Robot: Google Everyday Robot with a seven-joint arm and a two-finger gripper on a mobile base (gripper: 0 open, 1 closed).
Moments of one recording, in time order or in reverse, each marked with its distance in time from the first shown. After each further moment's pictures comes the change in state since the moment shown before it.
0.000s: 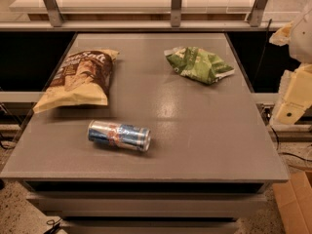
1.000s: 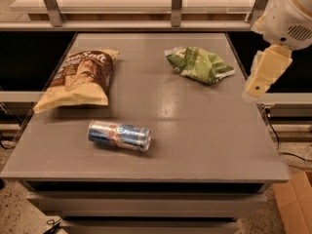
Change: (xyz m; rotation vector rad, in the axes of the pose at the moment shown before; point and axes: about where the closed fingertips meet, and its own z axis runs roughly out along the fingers) arm -0.025 -0.057 0.028 0.019 -0.076 0.052
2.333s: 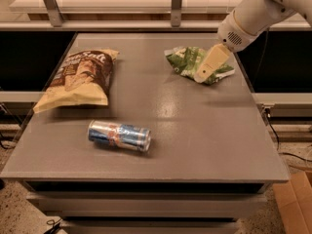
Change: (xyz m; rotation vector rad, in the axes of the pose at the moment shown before) arm -0.058 -0.094 0.127 -0.044 -0.189 0.206
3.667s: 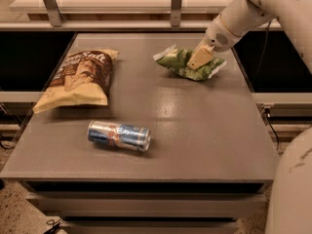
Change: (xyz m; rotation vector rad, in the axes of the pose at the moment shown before) arm -0.023 -0.015 0.046 -0.118 -0.061 -0.042
